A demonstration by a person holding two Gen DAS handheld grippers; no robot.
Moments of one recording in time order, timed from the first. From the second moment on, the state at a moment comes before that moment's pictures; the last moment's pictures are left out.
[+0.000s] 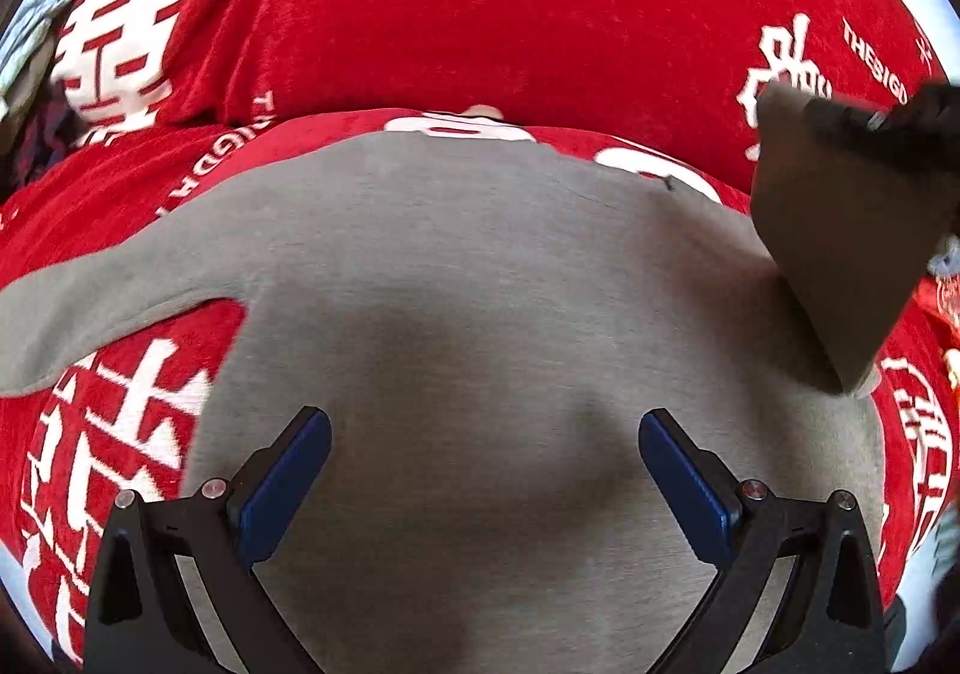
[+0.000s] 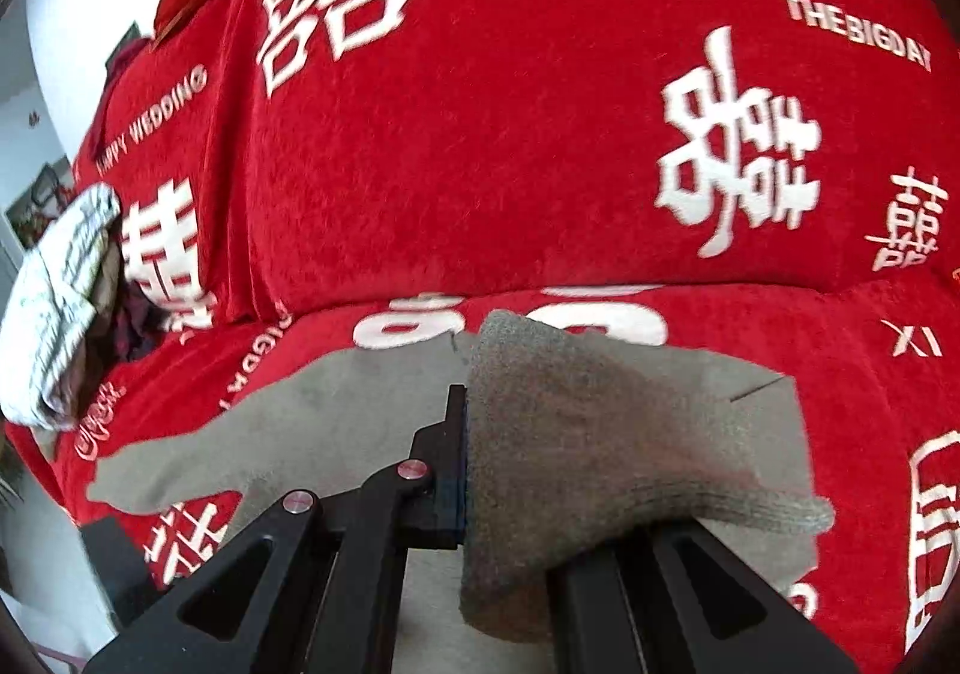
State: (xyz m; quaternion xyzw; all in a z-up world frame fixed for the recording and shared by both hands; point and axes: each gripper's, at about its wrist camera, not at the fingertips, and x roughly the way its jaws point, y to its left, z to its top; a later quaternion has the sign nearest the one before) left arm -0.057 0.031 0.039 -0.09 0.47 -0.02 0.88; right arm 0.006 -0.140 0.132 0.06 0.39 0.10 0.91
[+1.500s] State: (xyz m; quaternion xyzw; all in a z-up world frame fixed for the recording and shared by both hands) left arm -0.111 0.083 0.042 -0.12 0.48 -0.02 0.87; right arm -0.024 0.053 0.012 -0.45 0.35 0.06 0.82
